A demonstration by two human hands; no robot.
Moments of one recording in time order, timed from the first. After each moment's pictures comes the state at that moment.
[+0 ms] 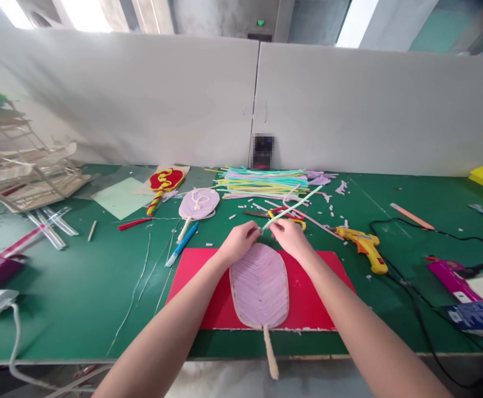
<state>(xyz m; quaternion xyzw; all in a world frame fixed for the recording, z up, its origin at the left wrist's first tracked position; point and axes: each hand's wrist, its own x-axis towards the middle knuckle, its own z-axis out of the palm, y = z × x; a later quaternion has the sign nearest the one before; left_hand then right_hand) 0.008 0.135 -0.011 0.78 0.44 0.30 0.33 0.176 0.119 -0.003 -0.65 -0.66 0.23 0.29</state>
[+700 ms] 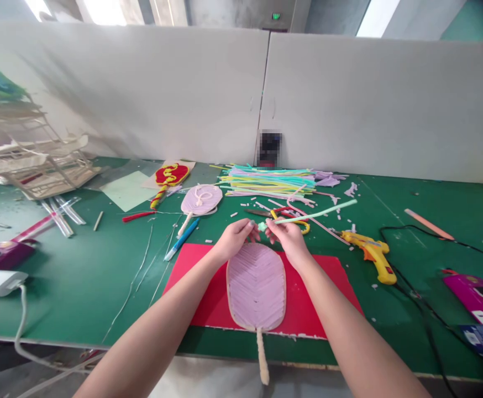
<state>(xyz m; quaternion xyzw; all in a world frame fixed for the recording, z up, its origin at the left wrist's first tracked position) 0.006 0.131 -0.007 0.68 0.42 0.36 0.49 0.164 0.120 -0.010 -0.48 -0.48 0.51 0.53</state>
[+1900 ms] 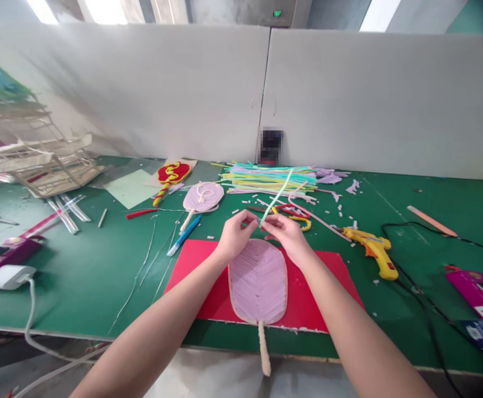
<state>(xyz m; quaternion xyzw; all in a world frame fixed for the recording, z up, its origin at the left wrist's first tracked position) 0.012 0.124 -0.004 0.70 0.46 0.44 0.32 0.162 0.113 -0.002 -0.44 -0.45 0.58 0.52</state>
